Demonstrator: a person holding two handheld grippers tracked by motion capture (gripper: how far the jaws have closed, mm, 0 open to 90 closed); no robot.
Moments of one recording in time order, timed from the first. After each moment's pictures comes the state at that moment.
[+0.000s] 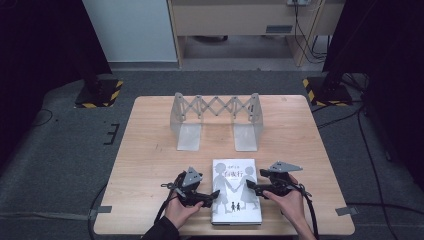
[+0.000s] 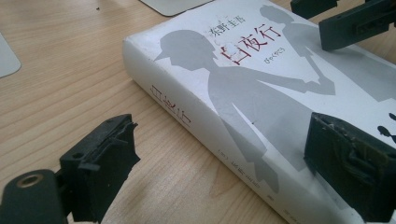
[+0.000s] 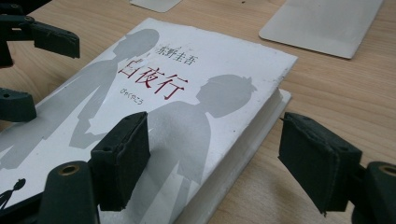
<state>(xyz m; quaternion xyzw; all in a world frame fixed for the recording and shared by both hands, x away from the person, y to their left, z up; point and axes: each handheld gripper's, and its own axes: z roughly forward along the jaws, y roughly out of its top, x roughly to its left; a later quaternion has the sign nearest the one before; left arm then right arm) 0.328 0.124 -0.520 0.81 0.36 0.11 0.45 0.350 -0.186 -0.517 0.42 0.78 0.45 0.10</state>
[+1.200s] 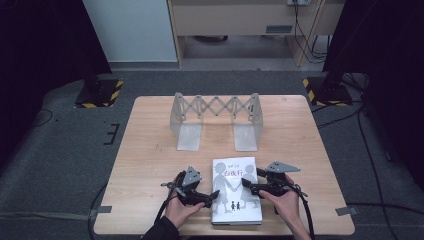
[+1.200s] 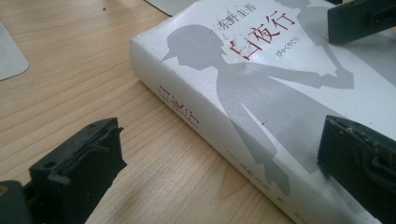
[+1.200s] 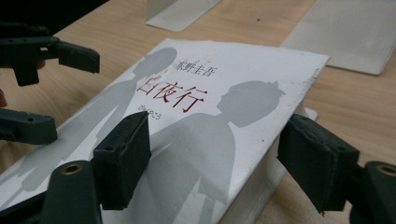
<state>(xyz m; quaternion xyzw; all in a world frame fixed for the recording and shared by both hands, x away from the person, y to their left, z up) 0.331 0.126 -0.521 0.81 0.36 0.12 0.45 0.350 -0.175 -0.517 0.42 0.76 0.49 0.09</state>
